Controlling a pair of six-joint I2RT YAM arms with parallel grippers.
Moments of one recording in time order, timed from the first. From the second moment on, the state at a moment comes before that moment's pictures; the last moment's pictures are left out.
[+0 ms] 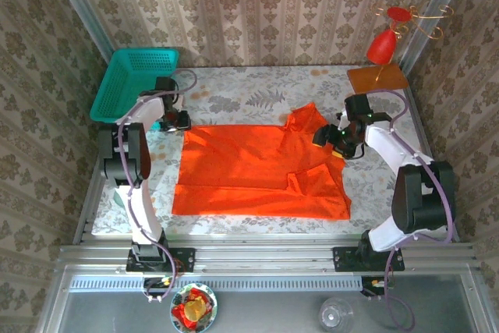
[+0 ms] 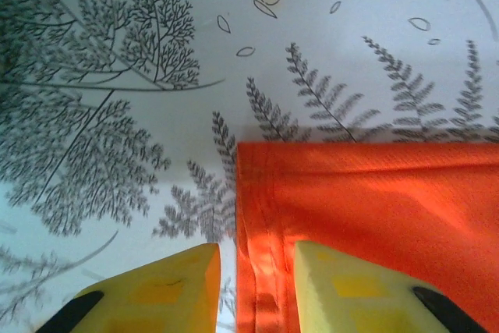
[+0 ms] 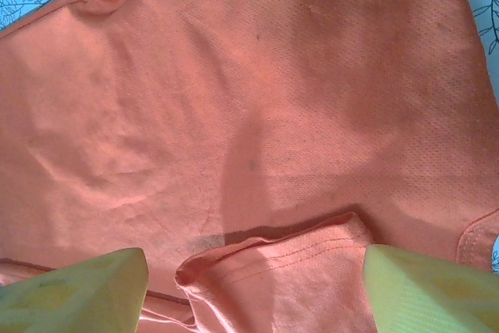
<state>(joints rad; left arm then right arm) -0.09 2.03 1.53 -0.76 0.11 -0.09 0.06 1.56 1.09 -0.74 -0.35 0.47</state>
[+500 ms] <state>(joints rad) -0.09 2.09 1.54 -0.71 0.14 -0.10 0.06 1.59 1.10 -0.75 -0.35 0.47</state>
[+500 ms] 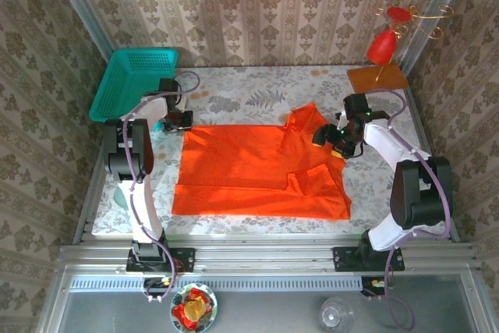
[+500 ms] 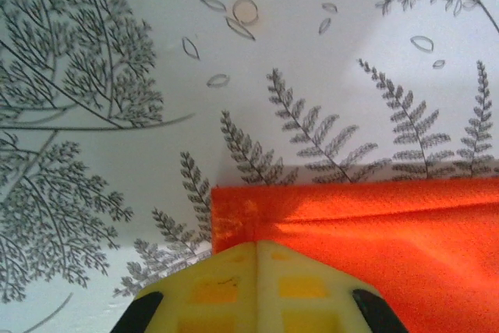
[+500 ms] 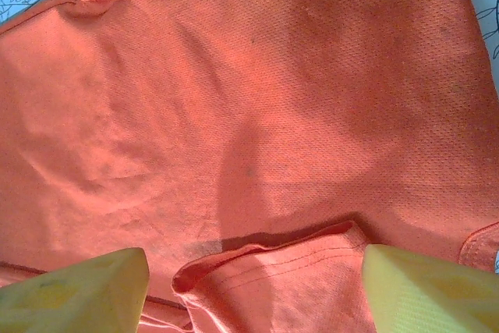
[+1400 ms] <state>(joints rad) -0.15 2.15 1.63 -0.81 -0.05 -0.07 0.06 1.61 1.12 -0.76 -0.35 0.47</state>
